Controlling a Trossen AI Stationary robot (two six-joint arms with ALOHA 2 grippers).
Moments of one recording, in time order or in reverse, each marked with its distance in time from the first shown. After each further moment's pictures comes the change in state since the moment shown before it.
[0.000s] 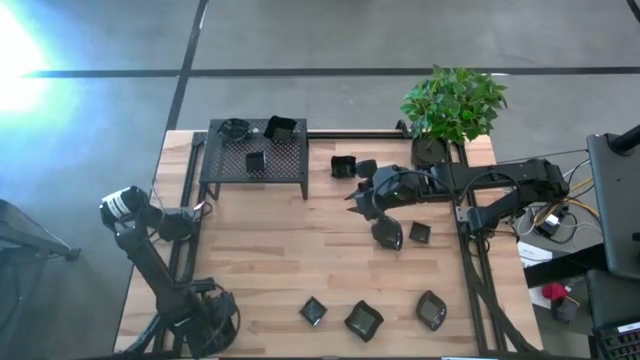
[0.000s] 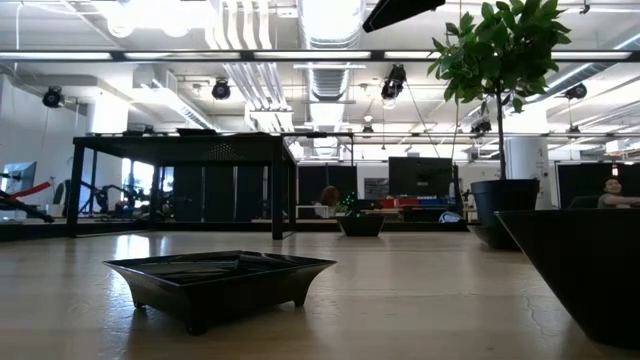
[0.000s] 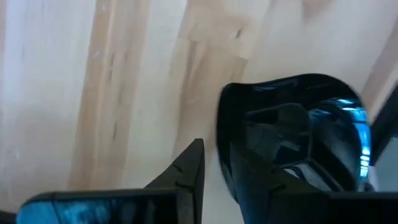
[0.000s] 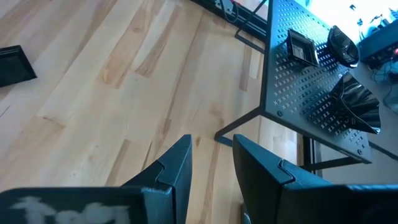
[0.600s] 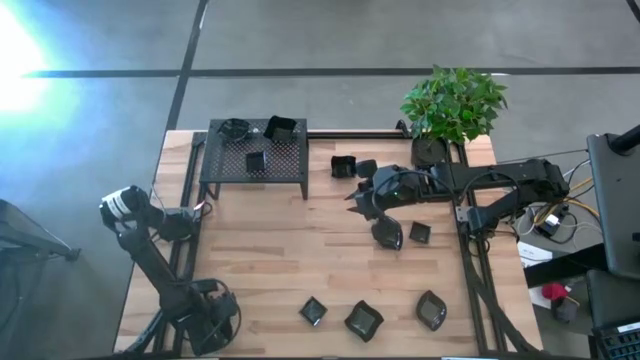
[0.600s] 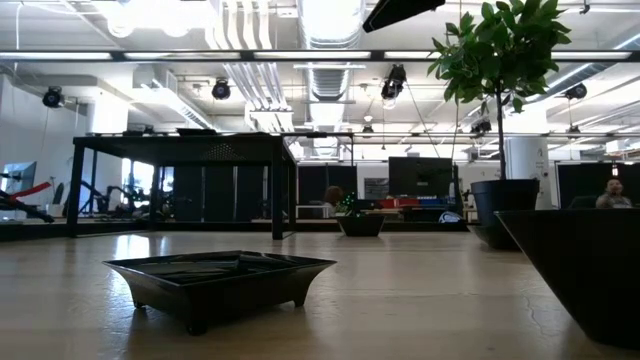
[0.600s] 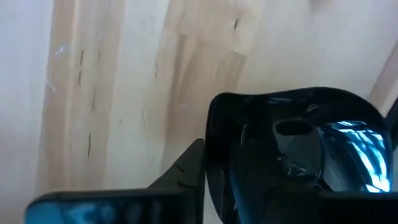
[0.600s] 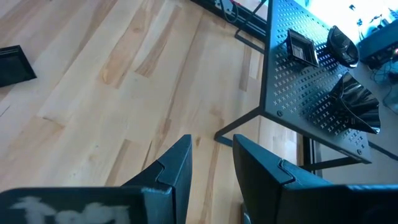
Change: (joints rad) left arm 0.000 -0.003 -0.092 0.158 0.027 0.008; right arm 0.000 0.000 0.000 0.001 0.001 0.000
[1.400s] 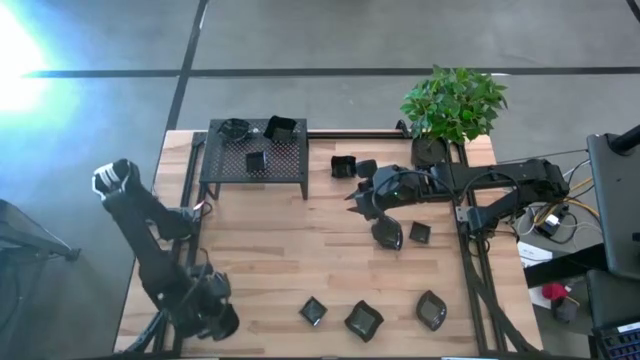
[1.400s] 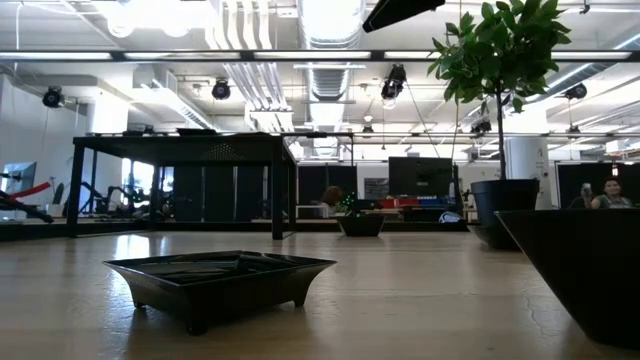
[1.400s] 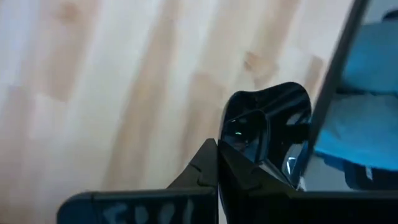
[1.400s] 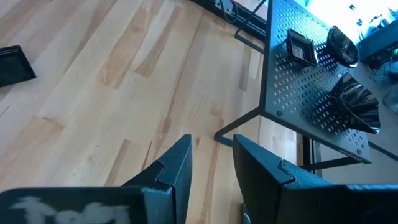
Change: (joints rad) left arm 0.033 -0.304 0.017 -0.178 -0.184 -0.019; right arm 0.000 0.000 0.000 0.000 0.000 0.000
